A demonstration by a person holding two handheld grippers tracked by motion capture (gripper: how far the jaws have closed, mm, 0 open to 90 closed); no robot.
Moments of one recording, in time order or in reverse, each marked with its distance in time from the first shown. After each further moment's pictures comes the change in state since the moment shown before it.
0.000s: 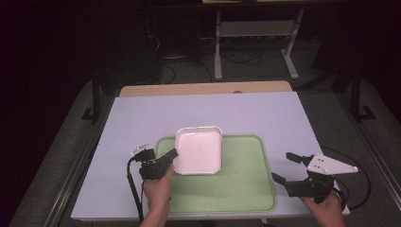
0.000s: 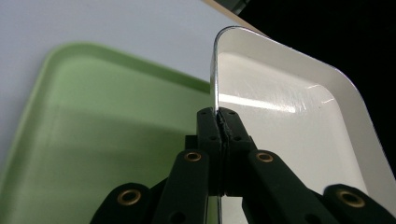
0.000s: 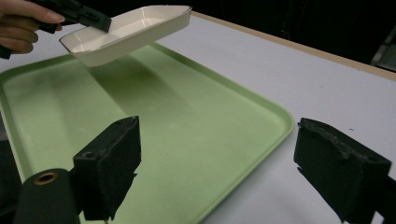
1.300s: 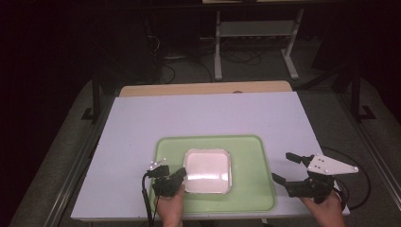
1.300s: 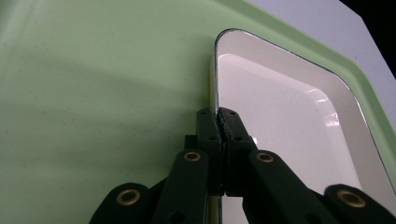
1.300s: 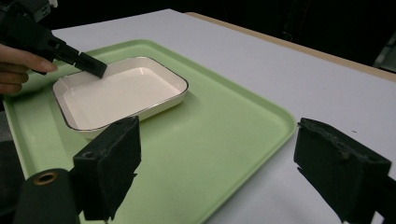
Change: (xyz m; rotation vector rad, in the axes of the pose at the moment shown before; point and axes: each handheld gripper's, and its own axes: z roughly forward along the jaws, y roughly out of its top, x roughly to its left) left arm -0.010 -0.049 0.008 0.117 0.143 0.008; right arm 0.001 0.001 -0.001 -0.004 0.010 0.000
